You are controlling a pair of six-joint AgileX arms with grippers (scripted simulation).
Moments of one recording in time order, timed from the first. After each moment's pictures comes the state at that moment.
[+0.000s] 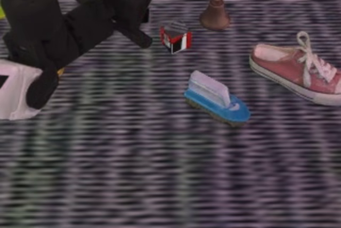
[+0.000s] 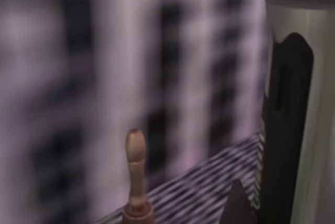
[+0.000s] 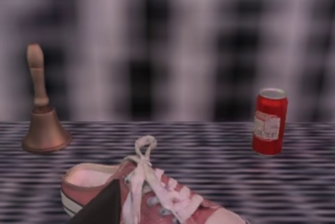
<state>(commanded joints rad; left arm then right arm) -0.35 1.73 0.84 0.88 0.46 0.02 0.00 0.00 0.00 0.00 0.00 0.00</state>
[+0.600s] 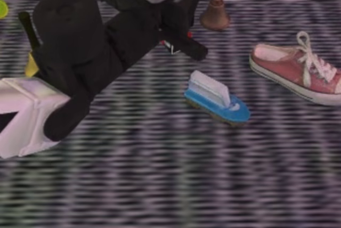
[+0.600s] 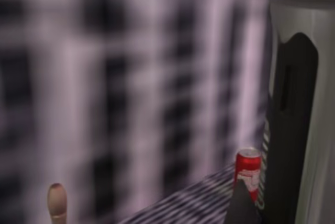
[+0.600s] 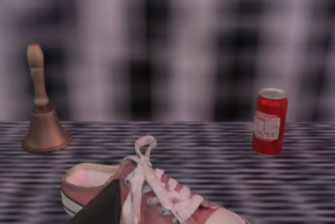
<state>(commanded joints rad) -0.63 1.52 0.79 0.78 0.15 -0.01 0.00 0.00 0.00 0.00 0.00 0.00</state>
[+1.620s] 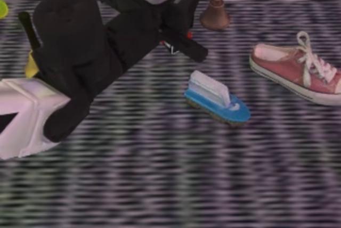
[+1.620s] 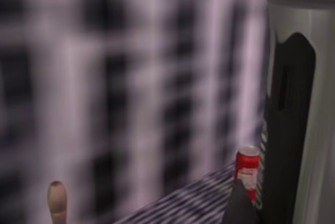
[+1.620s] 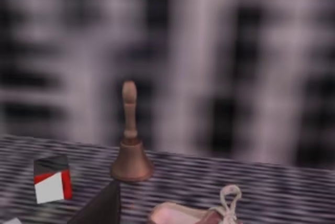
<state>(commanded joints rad) -0.63 1.52 0.79 0.78 0.15 -0.01 0.08 0.23 0.18 0.08 -0.13 0.00</state>
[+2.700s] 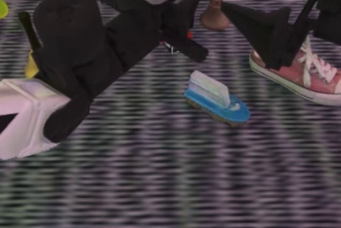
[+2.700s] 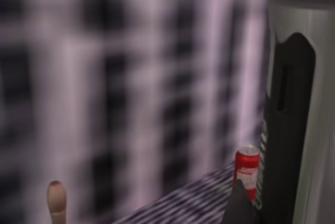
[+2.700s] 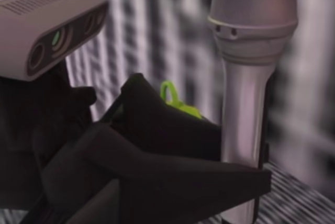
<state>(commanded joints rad) -0.63 1.52 0.79 0.78 0.15 -0.01 0.38 1.27 0.86 0.37 -0.62 0.00</state>
